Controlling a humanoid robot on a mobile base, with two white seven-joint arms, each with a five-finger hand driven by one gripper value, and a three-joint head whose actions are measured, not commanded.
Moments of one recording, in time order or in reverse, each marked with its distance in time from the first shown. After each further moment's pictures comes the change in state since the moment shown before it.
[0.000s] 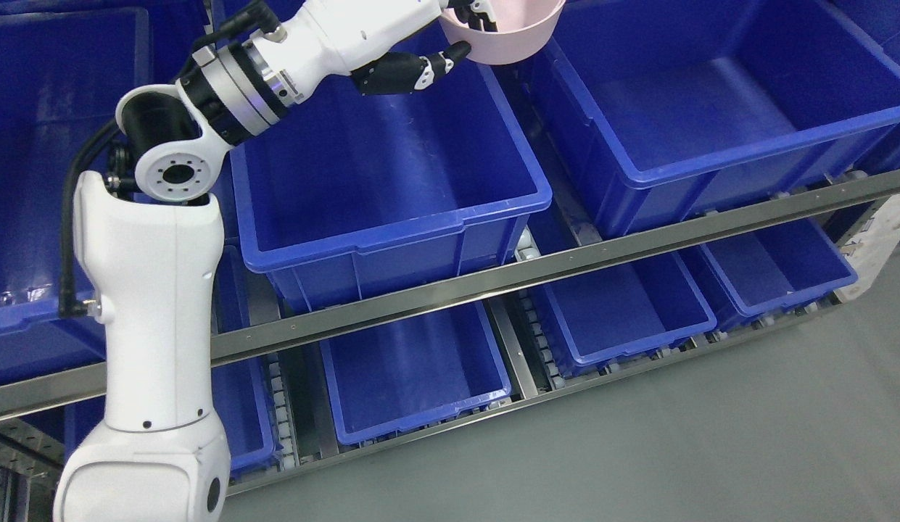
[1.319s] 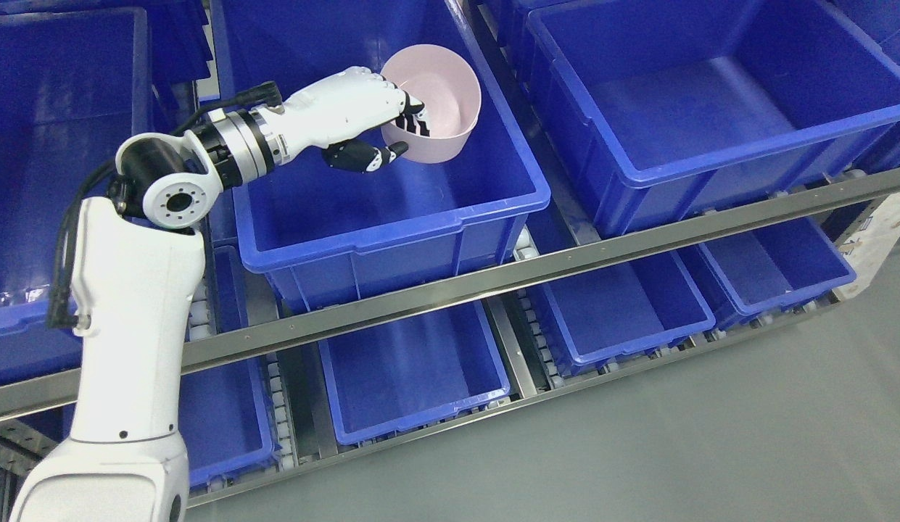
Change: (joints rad) left arm 0.066 0.112 -0.027 0.157 -0.102 0.040 -0.115; right arm 0.000 0.000 0.000 0.000 0.000 0.000 0.000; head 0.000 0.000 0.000
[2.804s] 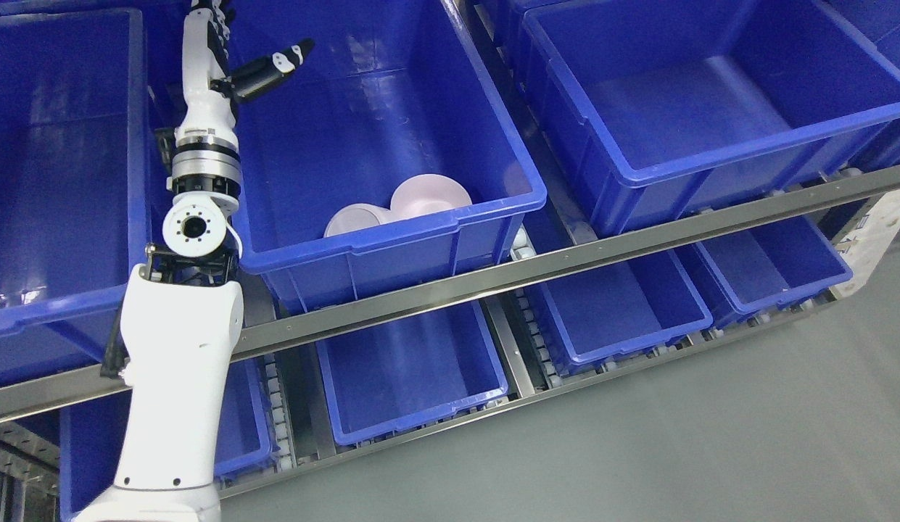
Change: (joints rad) left arm 0.162 -0.094 0.007 -0.017 0.793 0.678 0.922; right arm 0.000 0.000 0.000 0.000 0.000 0.000 0.000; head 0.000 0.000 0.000
